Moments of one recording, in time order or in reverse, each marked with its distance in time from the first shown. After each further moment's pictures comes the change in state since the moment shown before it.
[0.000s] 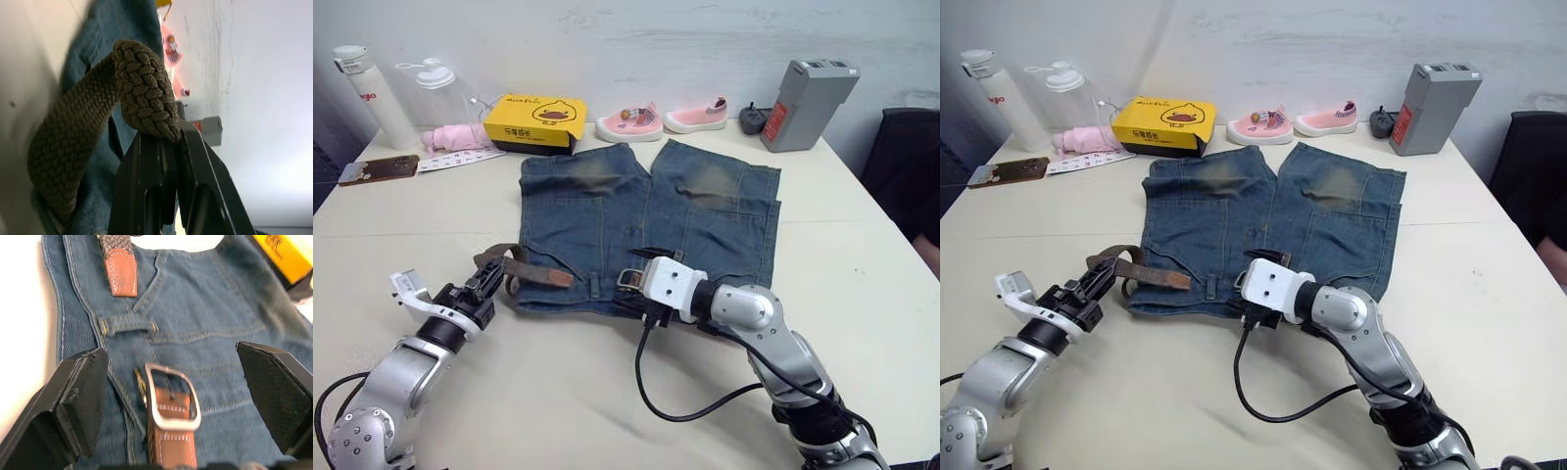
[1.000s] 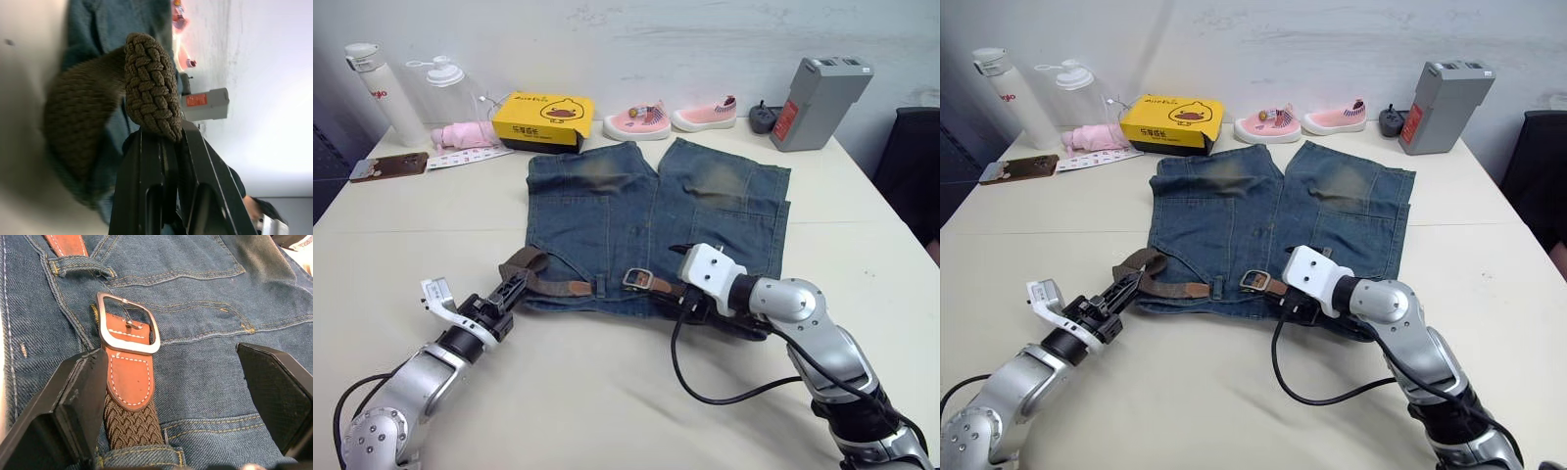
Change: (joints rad) left arm 0.045 0.040 -0.095 0.044 0.045 0.026 -0.118; right arm 0.018 -0.158 -0.086 -0.002 0.111 0.062 -0.032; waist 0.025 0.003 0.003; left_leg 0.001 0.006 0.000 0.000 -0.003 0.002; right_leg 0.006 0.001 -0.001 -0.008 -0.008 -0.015
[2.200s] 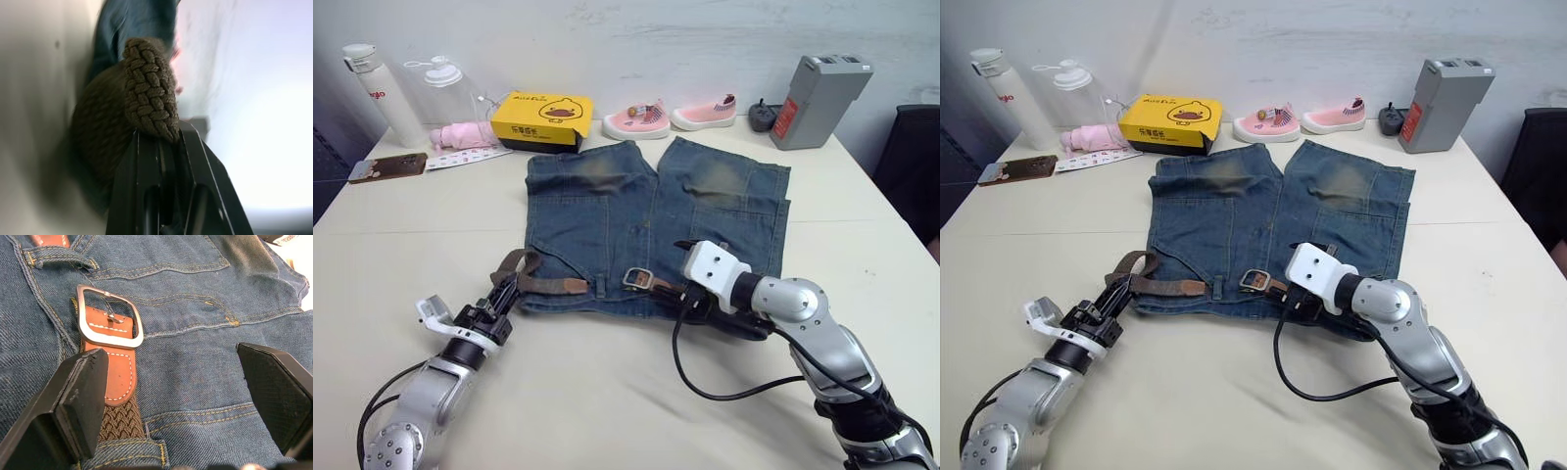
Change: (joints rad) left arm 0.025 -0.143 0.030 0.034 -0.040 -0.070 -0.044; right arm -0.001 -0.021 0.002 -0.001 -0.004 0.000 -0.044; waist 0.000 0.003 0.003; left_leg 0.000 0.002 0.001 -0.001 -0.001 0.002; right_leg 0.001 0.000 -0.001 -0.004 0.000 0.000
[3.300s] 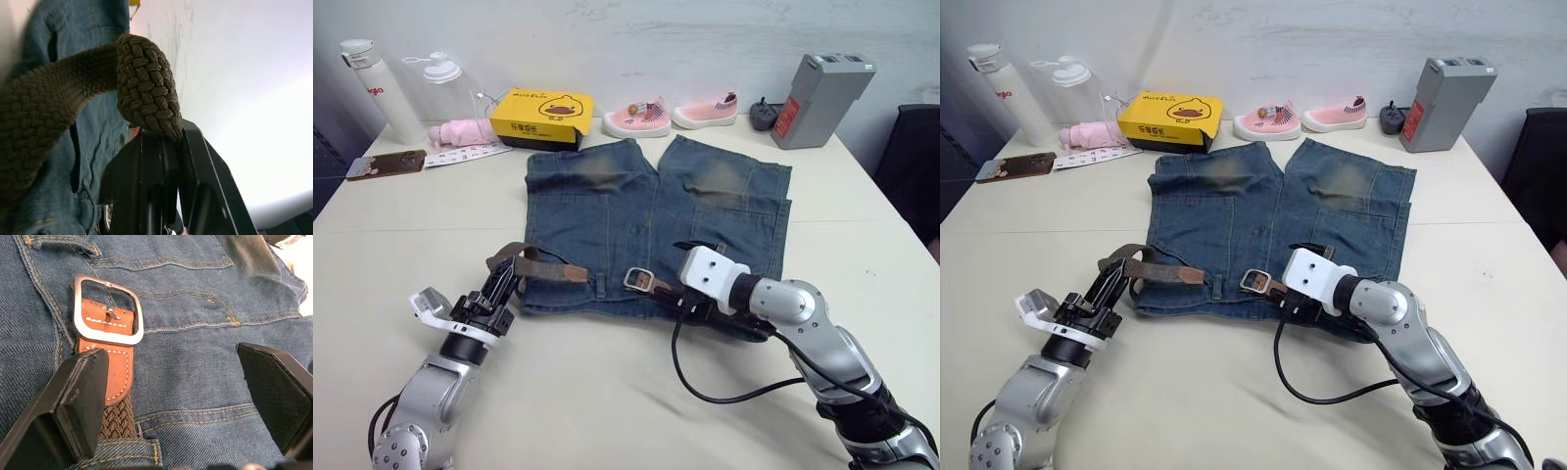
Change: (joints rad) left arm -0.031 -0.123 0.081 -0.074 -0.002 0.085 -0.013; right arm 0.000 -0.021 0.036 0.000 -0.046 -0.043 -0.013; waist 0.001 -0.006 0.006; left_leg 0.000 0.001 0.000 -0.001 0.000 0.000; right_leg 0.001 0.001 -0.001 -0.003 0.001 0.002
